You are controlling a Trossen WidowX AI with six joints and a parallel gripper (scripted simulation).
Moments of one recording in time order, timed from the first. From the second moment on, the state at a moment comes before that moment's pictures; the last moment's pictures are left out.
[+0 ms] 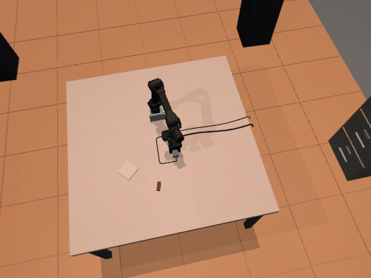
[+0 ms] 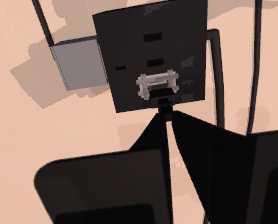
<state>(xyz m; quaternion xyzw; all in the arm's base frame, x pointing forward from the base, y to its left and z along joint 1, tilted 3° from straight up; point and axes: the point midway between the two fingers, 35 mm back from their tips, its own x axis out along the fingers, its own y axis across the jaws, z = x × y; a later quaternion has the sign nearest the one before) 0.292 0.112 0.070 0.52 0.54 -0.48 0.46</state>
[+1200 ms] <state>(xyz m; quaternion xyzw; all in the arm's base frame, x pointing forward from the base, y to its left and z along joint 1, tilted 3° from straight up) 0.292 0.112 0.066 0.52 0.54 -0.48 0.46</state>
